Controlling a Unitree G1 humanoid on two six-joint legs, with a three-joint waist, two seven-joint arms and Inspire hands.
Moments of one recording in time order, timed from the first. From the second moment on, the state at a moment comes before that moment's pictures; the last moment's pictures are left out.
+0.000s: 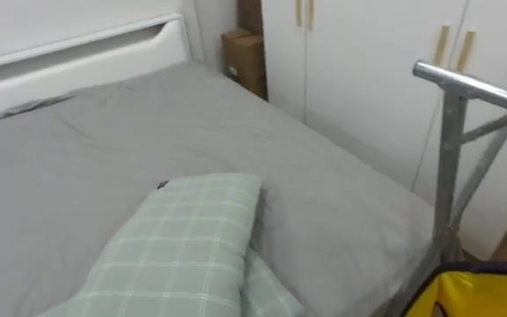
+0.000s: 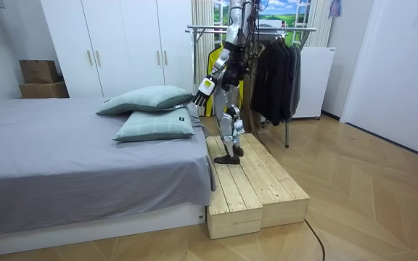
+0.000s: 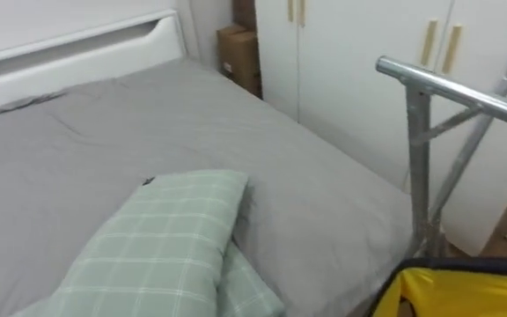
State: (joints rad) left arm 0.12 0.16 0.06 1.18 -0.04 -0.18 -0.09; right arm 0.03 -0.23 0.01 1.21 0.42 -0.06 0.28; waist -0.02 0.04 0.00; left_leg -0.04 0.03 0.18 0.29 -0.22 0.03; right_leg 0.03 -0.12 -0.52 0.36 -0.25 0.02
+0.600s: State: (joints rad) left arm 0.17 0.18 0.13 1.24 -0.11 -0.15 -0.01; right arm 0.01 -0.23 0.02 1.21 0.30 -0.03 0.26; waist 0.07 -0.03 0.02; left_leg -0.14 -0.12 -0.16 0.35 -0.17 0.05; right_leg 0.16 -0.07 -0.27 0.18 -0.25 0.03
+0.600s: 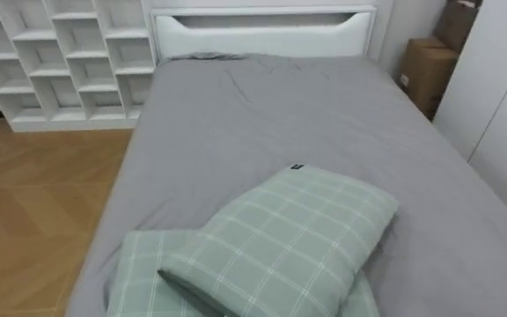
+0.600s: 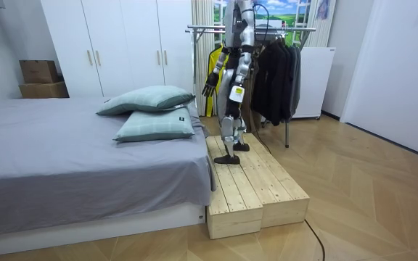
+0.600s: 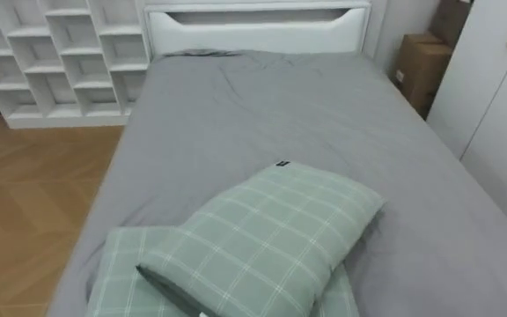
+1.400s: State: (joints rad) left arm 0.14 0.18 0.09 1.20 -0.12 -0.13 0.06; right arm 0.10 -0.22 0.06 1.31 0.39 -0.03 0.31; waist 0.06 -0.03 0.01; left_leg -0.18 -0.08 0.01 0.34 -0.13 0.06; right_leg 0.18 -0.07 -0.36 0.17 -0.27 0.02
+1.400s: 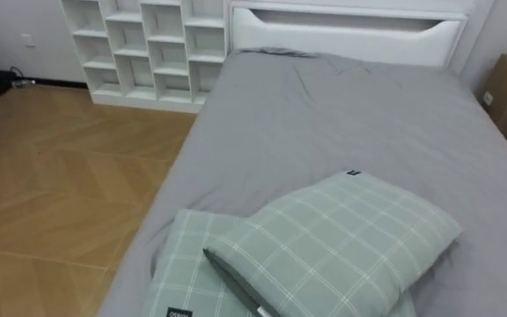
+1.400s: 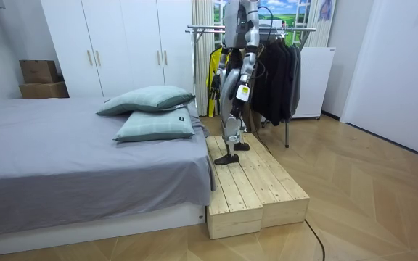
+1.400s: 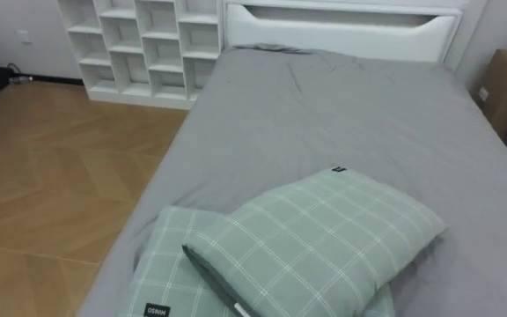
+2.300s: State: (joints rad) left arm 0.13 0.15 0.10 1.22 -0.12 -0.13 0.04; right arm 0.08 -0.22 0.04 1.33 0.39 0.00 0.32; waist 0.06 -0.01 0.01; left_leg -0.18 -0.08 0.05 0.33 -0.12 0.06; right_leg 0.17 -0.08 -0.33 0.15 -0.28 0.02
